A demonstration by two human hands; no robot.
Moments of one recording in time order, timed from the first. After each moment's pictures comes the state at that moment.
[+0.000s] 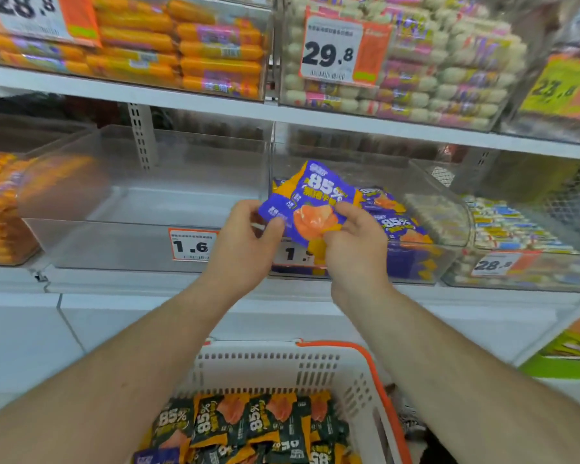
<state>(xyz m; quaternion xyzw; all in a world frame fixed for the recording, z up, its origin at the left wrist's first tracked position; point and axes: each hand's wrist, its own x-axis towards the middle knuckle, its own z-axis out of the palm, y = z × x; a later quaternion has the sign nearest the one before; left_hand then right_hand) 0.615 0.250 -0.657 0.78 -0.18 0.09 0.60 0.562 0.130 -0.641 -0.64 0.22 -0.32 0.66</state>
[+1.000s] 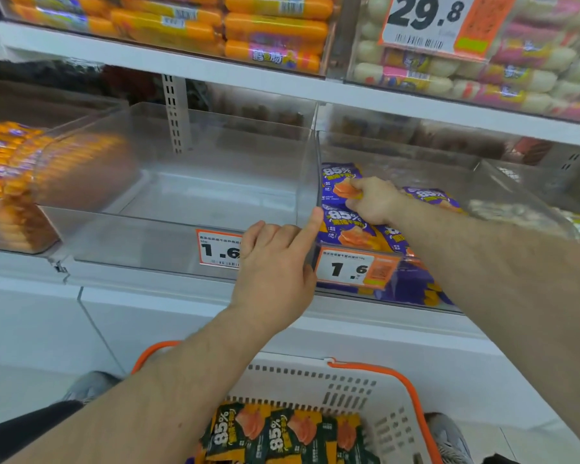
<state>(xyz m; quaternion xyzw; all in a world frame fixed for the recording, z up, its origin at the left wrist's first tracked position) 0.655 0.253 -0.713 0.86 -0.30 0.36 0.20 0.726 0.041 -0.636 -0.98 0.14 -0.01 0.12</state>
